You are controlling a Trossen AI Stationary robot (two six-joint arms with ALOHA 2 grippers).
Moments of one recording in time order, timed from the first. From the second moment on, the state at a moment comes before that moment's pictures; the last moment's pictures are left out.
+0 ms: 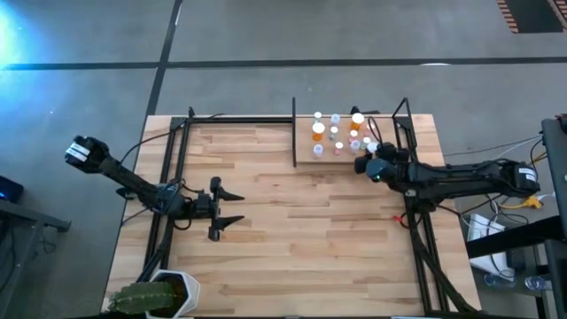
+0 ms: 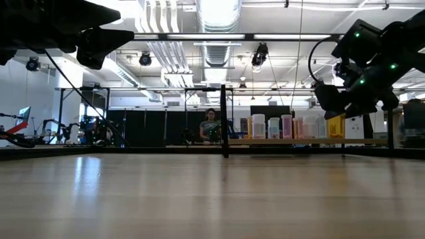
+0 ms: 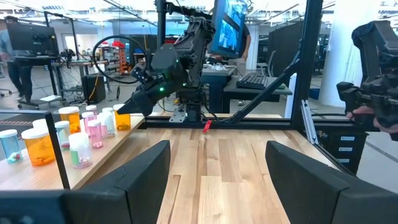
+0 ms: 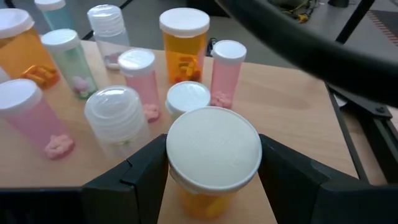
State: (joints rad) left arm -0.46 1.02 0.14 1.01 -0.50 0.01; right arm -0.24 0.95 0.30 -0.23 0.91 0.74
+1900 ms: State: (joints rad) left arm -0.15 1.02 0.17 0.87 -0.09 0.08; right arm 0.02 0.92 0.42 0.02 0.20 -0.01
